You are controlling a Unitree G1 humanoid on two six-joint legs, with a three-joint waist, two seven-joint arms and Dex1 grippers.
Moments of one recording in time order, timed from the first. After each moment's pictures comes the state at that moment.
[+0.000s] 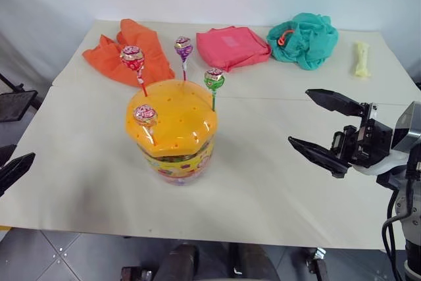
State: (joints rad) left arm 0.08 0.91 0.82 0.37 -0.82 0.41 -1.17; right arm -0.15 -0.71 -0.33 -0.50 0.89 0.18 0.99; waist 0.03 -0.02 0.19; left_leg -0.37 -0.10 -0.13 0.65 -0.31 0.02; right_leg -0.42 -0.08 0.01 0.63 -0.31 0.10
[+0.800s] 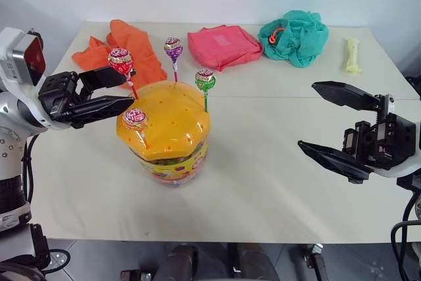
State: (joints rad) left arm -0.61 0.87 0.36 -0.01 -0.97 0.68 -1.25; right arm -0.16 -0.77 -0.42 -0.60 1.04 0.28 0.96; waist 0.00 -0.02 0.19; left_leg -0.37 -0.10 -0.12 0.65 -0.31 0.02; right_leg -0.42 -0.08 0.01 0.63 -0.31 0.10
